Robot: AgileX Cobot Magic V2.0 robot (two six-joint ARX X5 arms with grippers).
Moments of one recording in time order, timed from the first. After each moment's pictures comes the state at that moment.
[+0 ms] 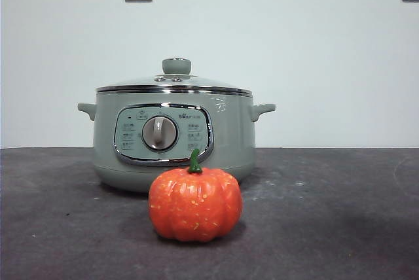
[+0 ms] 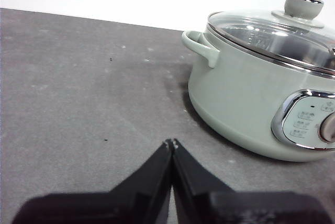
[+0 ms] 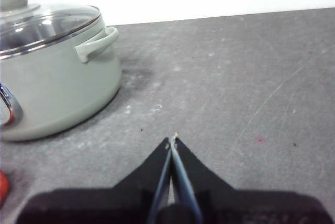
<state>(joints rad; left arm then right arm) 0.05 0.00 0.02 -0.17 0.24 -0.15 0.05 0.00 0.03 -0.20 -0.23 0.09</state>
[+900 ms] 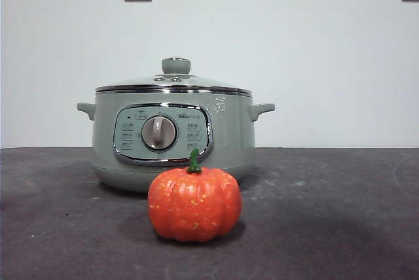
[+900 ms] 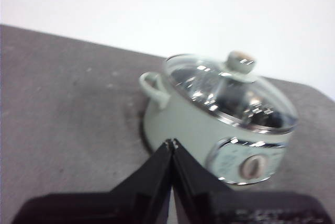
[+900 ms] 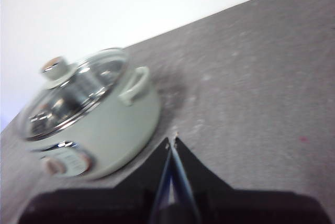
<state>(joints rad) 0.05 0.01 0.31 -0.40 0.35 -0.28 0.05 0.24 0.38 -0.38 -0.32 0.34</state>
